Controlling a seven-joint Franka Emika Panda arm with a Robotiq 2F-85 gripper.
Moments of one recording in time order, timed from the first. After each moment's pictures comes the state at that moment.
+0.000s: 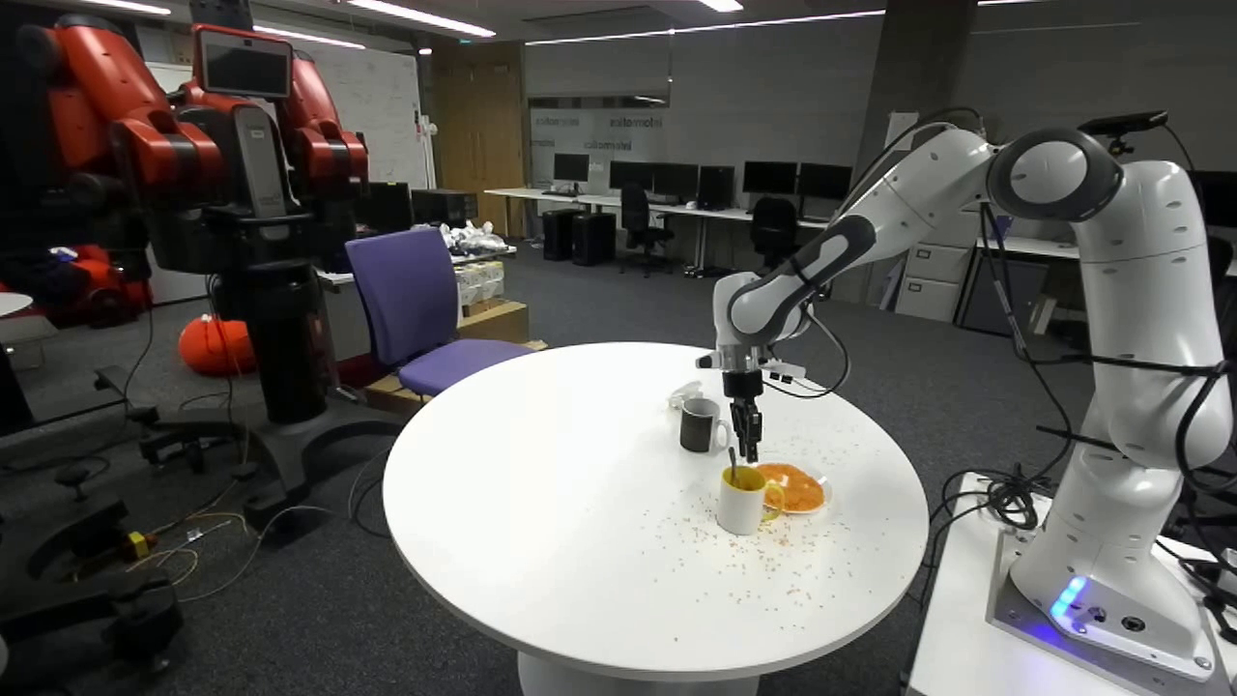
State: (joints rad) arm -0.05 0.38 0.13 -2.09 0.18 2.18 -0.80
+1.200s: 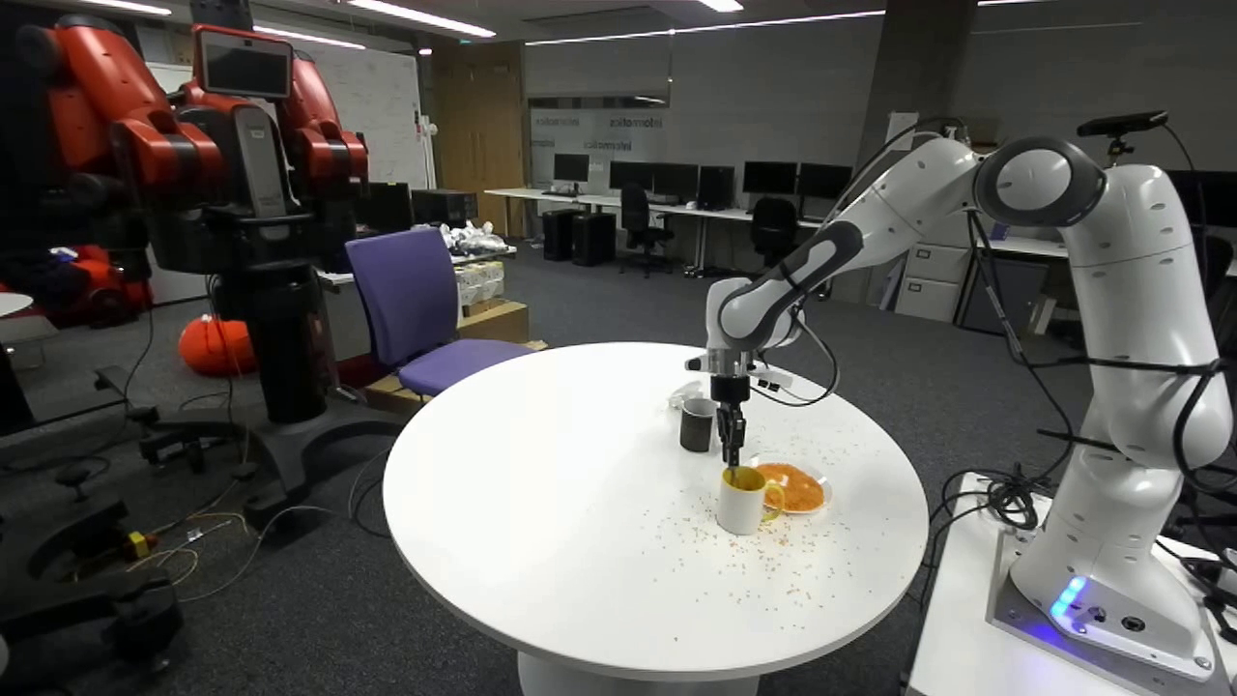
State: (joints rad) arm -0.05 0.43 0.15 -2.05 0.23 2.25 -0.80
